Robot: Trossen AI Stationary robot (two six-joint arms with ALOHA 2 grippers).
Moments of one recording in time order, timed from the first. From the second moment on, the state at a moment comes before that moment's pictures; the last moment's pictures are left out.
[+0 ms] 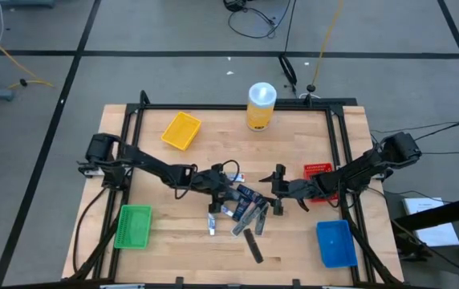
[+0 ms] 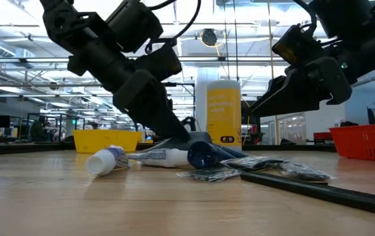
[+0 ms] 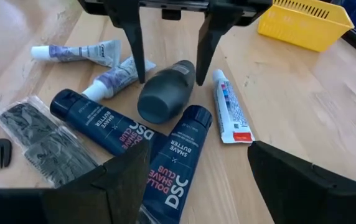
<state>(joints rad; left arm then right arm) -0.10 1.81 0.83 0.32 -0.04 0.00 0.28 1.47 0.38 0.62 0.39 0.06</state>
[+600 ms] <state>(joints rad) -0.14 1.82 0.83 0.35 -0.04 -0.02 0.28 1.47 0.38 0.63 0.39 0.07</state>
